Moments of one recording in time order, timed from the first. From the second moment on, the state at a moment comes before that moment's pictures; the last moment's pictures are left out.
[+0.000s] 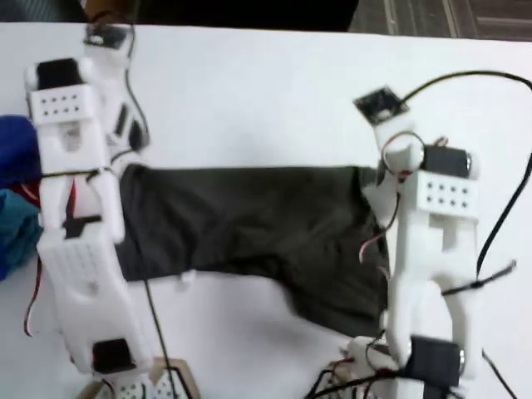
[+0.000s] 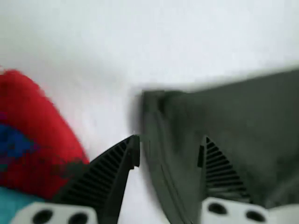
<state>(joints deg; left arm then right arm) -15.9 34.6 -44.3 101.4 -18.0 3.9 -16.8 18.8 87.1 38.3</state>
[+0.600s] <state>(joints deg) -8.1 16.4 2.1 80.9 -14.9 -15.1 -40.7 57.1 83.7 48.8</state>
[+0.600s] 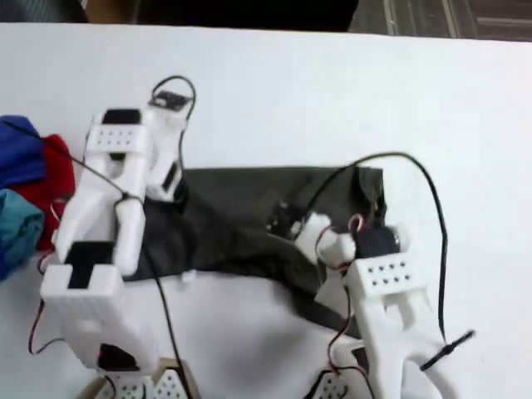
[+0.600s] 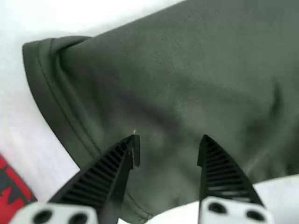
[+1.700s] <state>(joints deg) -7.7 38.4 -31.0 87.1 -10.7 5.2 -40.8 66.3 60.4 53.0</state>
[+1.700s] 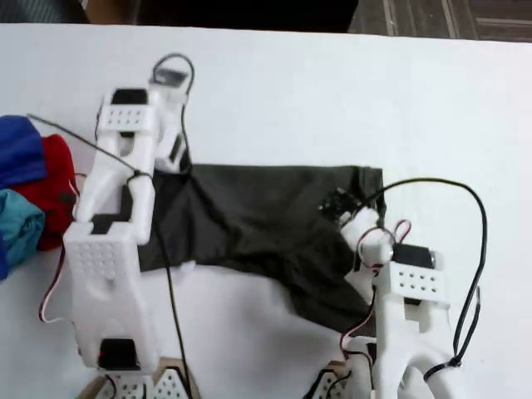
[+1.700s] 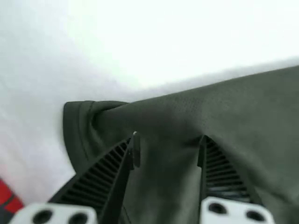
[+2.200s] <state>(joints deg) -7.7 38.4 -34.6 93.4 -10.6 7.0 -40.8 68.0 57.4 50.6</state>
